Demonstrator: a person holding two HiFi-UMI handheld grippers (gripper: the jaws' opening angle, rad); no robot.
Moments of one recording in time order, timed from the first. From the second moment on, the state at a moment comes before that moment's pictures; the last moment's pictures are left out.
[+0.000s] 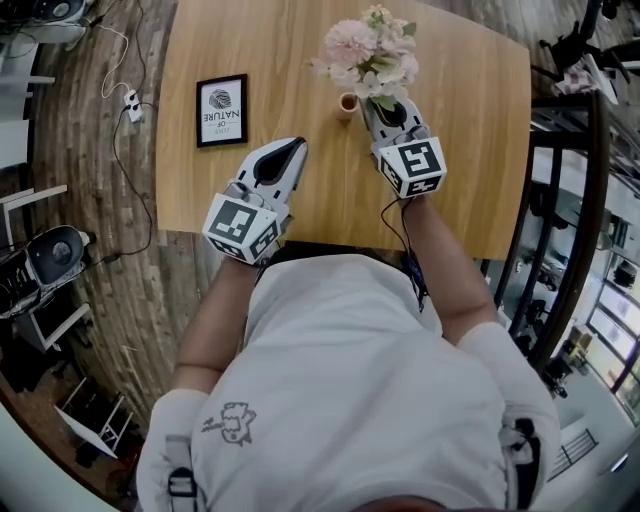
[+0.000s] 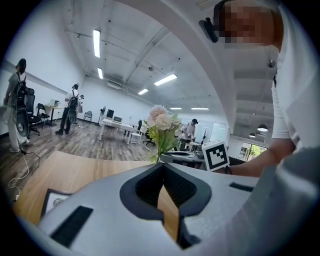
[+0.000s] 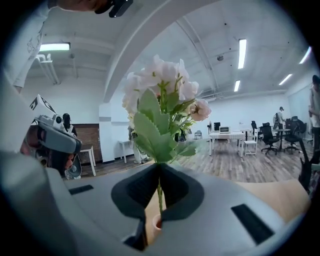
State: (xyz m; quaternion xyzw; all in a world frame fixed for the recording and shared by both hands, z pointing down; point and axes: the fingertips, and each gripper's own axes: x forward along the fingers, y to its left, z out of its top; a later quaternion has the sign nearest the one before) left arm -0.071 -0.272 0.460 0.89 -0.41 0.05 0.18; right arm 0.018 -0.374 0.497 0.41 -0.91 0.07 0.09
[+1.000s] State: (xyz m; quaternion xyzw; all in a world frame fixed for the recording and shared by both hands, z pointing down) left arm -0.043 -0.162 0.413 0.88 -0.46 0.00 0.12; right arm 0.080 -0.235 0.431 0.37 -0.93 0.02 0.06
